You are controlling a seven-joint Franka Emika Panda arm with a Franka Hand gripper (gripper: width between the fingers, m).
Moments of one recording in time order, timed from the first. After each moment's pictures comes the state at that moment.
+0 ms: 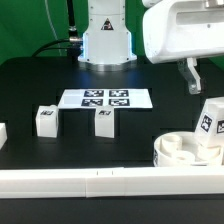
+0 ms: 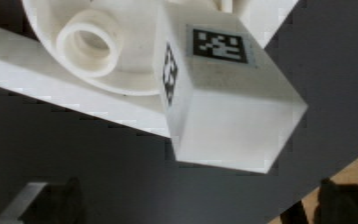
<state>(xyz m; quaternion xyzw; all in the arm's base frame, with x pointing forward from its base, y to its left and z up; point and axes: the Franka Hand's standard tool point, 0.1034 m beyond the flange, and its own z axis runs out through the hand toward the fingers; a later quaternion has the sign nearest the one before) 0.609 0.124 0.114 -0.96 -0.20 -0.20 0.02</state>
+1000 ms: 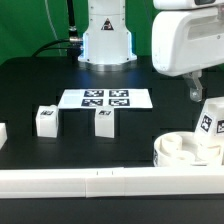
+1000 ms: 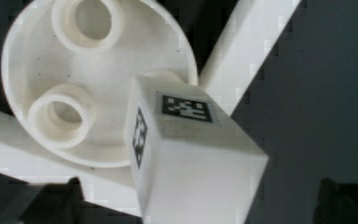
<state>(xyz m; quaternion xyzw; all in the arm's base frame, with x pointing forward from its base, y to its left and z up) 0.600 0.128 0.107 -0.97 -0.23 -0.04 0.04</state>
